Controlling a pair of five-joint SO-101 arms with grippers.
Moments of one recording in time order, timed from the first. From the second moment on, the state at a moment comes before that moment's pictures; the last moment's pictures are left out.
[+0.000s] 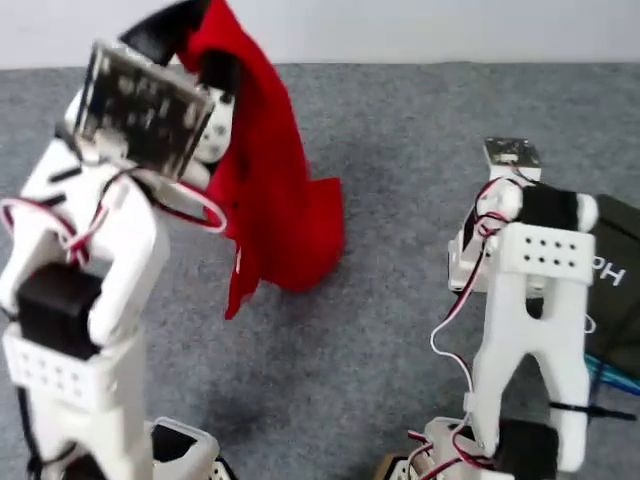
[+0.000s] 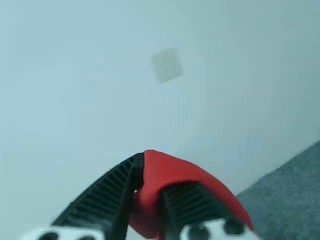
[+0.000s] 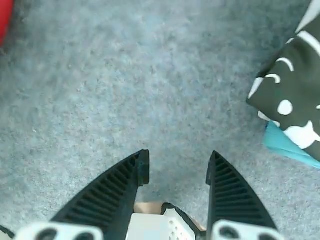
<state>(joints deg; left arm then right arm) 15.6 -25.8 -22.1 60.3 -16.2 6.0 -17.8 10.3 100.7 3.5</state>
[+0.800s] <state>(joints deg) -5.5 -2.2 -52.2 92.8 4.3 6.2 -18.8 10.3 100.7 3.5</state>
